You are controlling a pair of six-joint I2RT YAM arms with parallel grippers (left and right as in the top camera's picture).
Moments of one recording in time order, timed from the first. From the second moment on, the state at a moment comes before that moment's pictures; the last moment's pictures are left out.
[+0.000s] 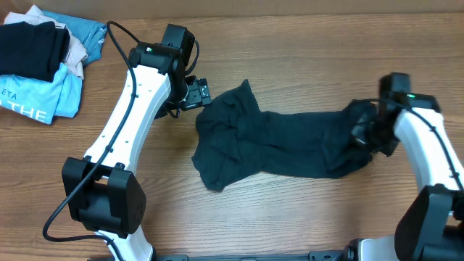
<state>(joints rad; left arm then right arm) -0.26 1.89 1.74 -1.26 -0.01 -0.52 -0.13 1.62 1.17 -1.05 0.04 0.46</state>
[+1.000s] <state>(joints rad) -0.26 1.89 1.74 -1.27 -0.01 -0.52 0.26 1.62 1.43 -1.13 -0.06 0.67</state>
